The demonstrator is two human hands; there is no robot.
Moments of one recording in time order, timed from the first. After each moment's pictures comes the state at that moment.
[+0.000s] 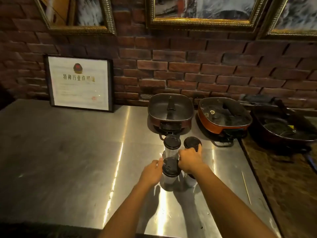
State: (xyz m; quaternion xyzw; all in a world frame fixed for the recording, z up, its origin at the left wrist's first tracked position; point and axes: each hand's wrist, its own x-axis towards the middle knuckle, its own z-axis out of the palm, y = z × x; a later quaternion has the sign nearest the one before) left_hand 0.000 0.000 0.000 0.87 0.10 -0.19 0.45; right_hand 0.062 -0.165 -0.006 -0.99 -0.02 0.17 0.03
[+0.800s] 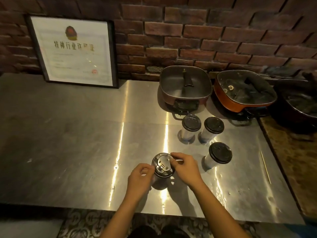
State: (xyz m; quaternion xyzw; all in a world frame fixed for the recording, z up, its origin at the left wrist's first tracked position) left_hand -0.043 0.125 -0.046 0.76 0.24 -0.15 0.58; right_hand -0.006 -0.051 -0.056 -0.85 0.14 0.11 0.49
